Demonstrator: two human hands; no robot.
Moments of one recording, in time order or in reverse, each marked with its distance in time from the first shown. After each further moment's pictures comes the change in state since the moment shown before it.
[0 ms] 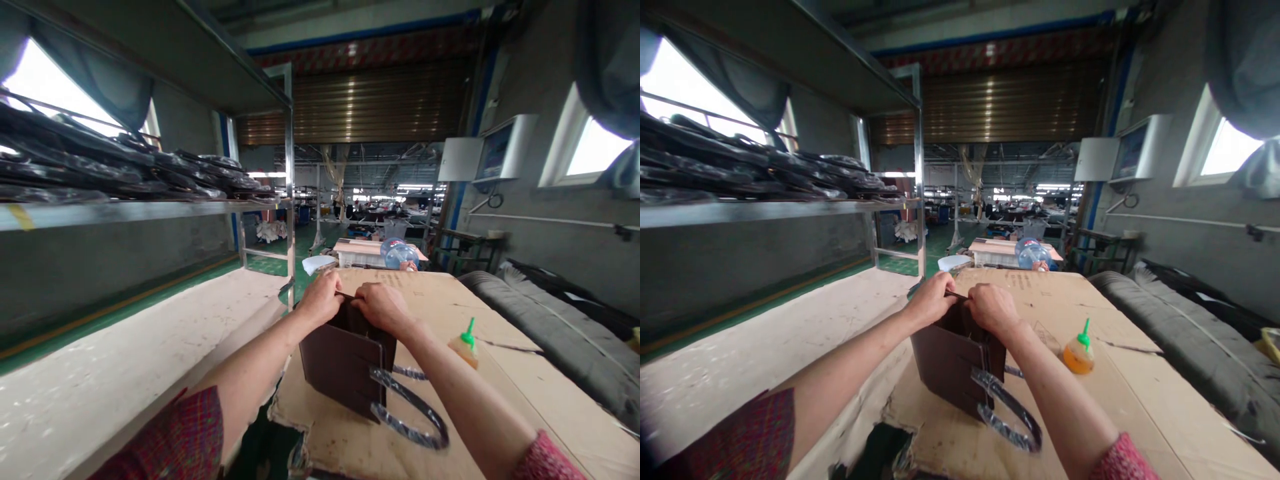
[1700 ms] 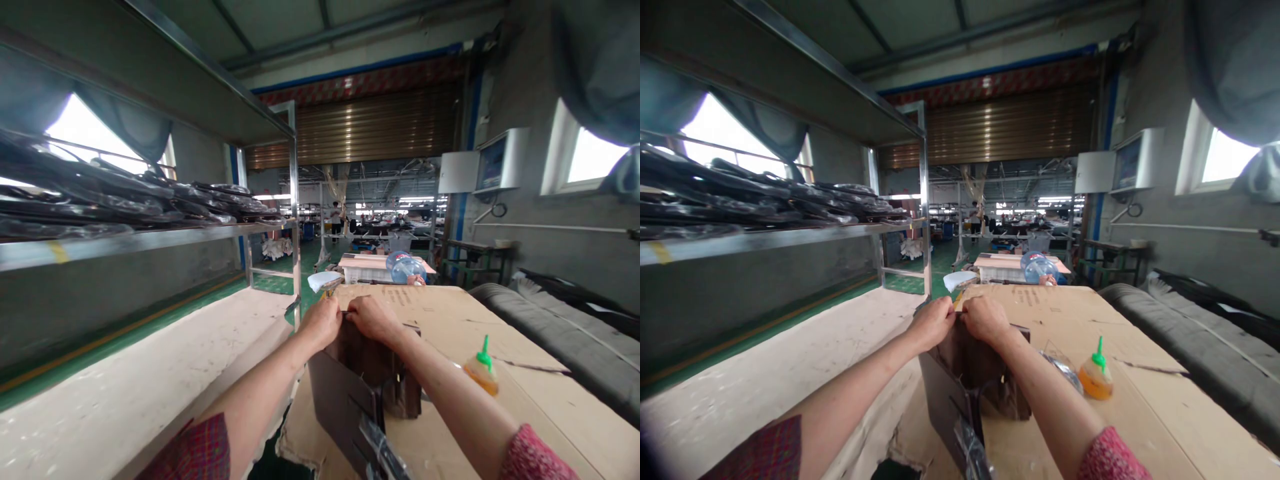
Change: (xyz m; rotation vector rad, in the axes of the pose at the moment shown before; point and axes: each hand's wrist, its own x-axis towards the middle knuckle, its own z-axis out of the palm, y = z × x) left_hand -0.005 0.004 -0.011 0.232 -0.096 -0.137; right_hand 0.027 -0.025 0.004 0.034 -0.089 0.012
